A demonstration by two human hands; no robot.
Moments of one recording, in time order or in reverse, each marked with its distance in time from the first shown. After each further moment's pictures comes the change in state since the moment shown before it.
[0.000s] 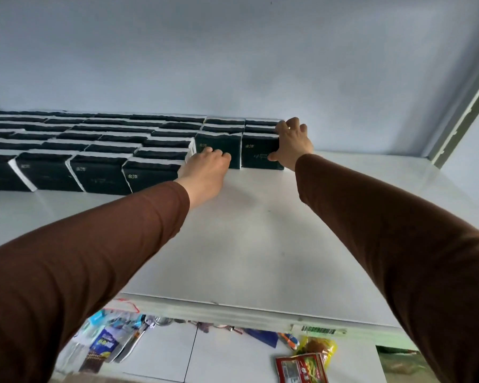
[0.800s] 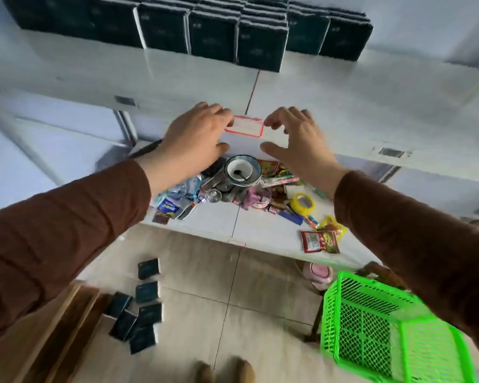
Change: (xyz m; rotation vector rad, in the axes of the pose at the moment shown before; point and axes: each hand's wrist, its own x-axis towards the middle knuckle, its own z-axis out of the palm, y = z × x) left_hand -0.362 -0.066 -0.048 -0.346 0.091 0.024; right_hand -0.372 -0.206 -0.025 0.211 -0.060 -0.306
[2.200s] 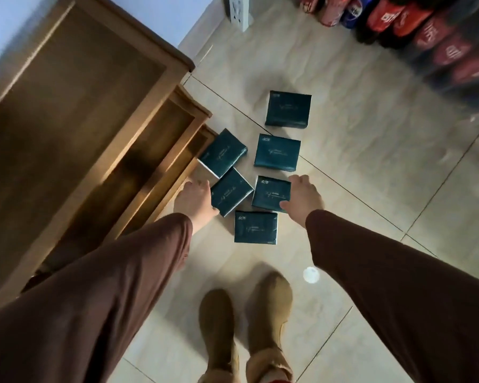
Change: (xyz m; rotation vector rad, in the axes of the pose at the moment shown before) left_hand -0.756 -0.299 0.651 -0.219 -0.874 -1.004; right_hand -0.364 -0.155 0.927 -0.071 -1.102 0.307
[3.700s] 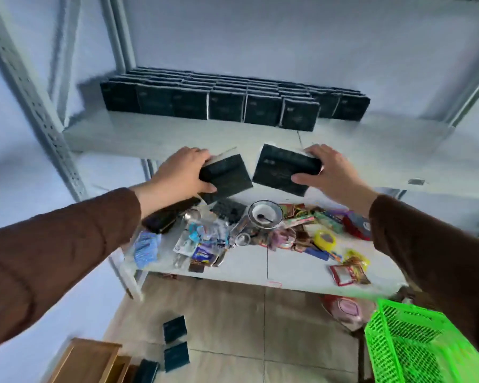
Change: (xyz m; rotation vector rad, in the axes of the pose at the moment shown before) left_hand -0.434 0.376 -0.749 0.088 0.735 0.930; right_hand -0.629 0.085 -0.725 0.227 1.076 -0.205
